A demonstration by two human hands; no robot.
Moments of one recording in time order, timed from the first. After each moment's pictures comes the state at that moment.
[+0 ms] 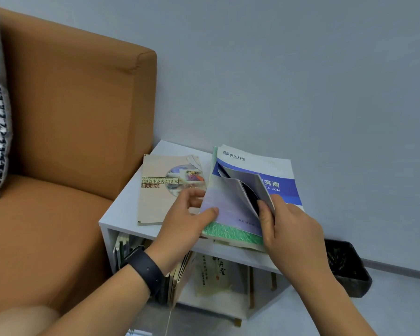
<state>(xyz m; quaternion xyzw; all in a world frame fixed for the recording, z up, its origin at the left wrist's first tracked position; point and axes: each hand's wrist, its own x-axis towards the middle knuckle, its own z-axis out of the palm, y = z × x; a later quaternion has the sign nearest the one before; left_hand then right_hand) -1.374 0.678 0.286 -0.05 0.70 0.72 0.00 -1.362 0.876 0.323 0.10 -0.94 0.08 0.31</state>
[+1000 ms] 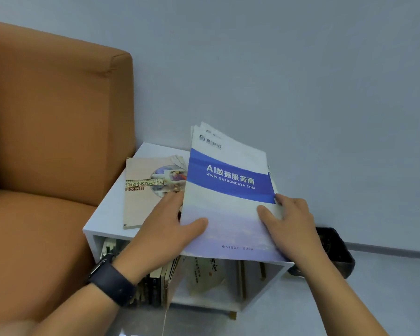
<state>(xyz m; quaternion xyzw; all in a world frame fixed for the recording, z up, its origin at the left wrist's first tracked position) -1.348 0.664 0.317 0.09 0.82 0.56 -0.01 -1.369 0.916 0.320 -0.14 -0.95 0.29 0.06</state>
